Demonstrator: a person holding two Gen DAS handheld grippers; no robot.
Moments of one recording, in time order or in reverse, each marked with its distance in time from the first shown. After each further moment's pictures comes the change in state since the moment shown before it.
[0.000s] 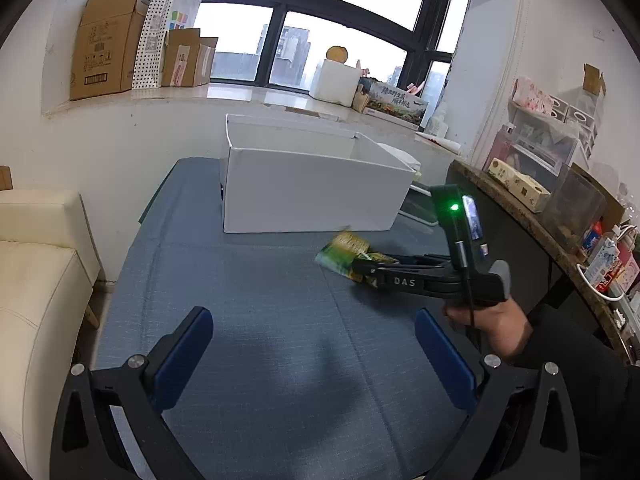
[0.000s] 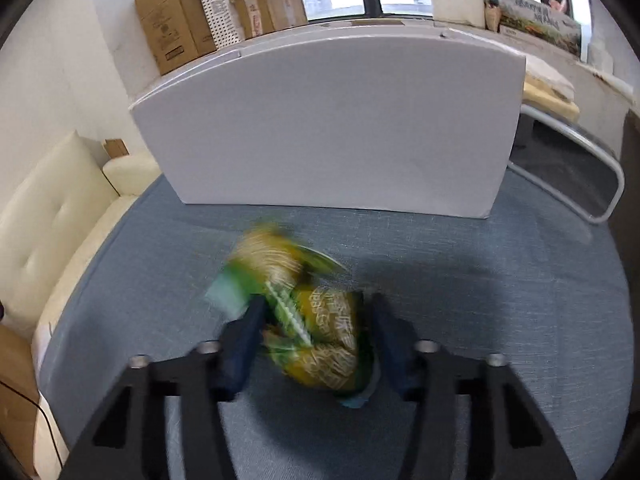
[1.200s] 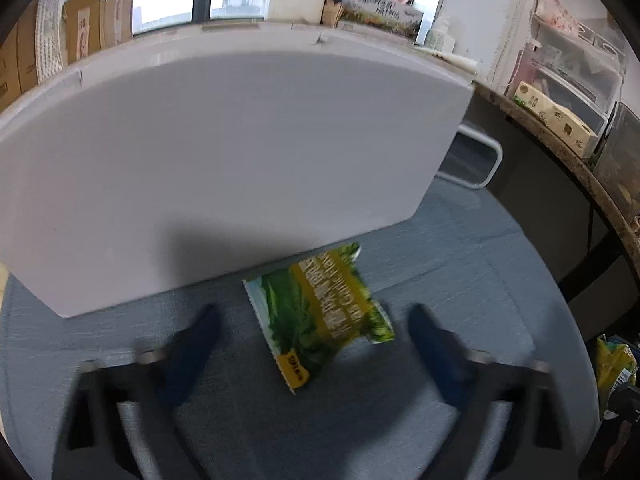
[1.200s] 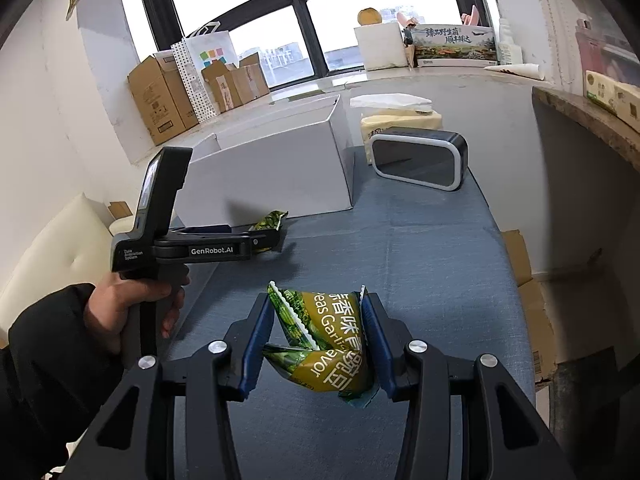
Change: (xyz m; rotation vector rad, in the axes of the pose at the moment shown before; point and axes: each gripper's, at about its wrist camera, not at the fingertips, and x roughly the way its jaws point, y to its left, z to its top) left arm 0.250 -0.051 0.060 0.128 0.274 -0.003; right arm -0.143 -0.066 -0.080 0.155 -0.203 -0.007
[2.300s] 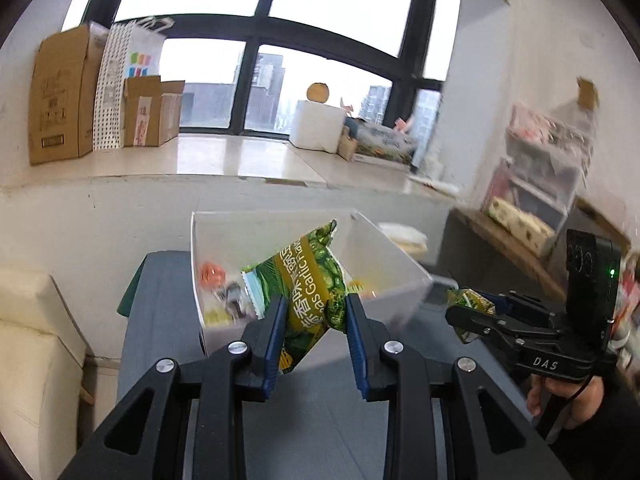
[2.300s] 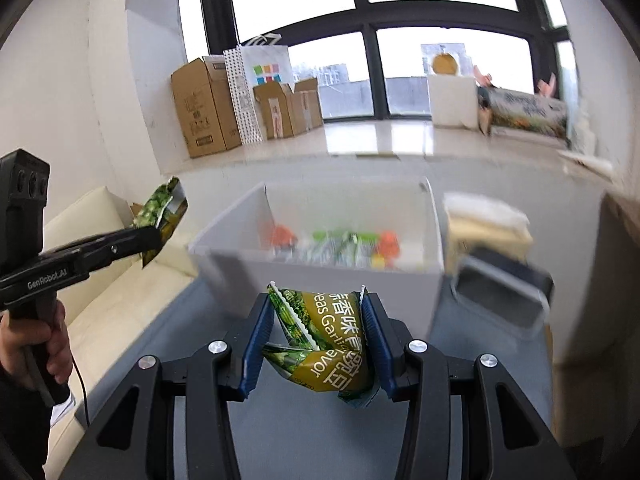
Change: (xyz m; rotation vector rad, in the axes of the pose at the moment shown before) left arm -0.195 0.086 0.039 -0.054 -0.379 -0.036; right arm 0.059 0.078 0.126 -0.188 -0.097 0.079
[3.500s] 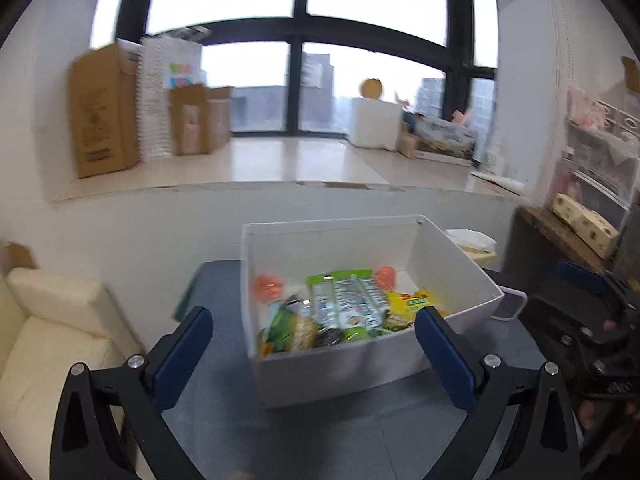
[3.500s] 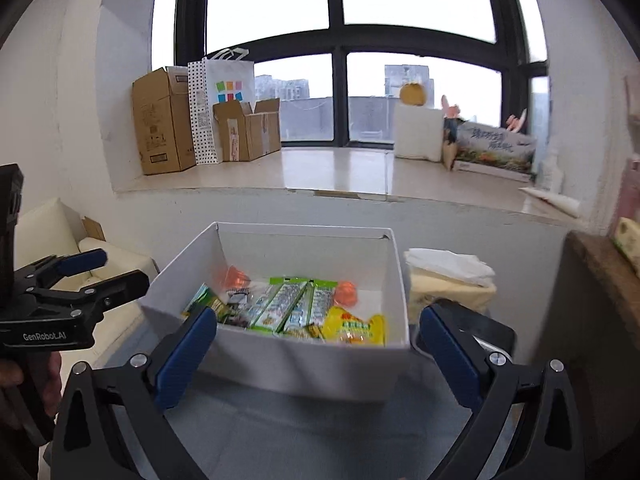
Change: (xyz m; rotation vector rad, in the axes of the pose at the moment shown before) left arm 0.017 -0.014 0.002 0.017 -0.009 0.285; right arm -0.001 0.017 0.035 -0.022 -0.060 -0.220
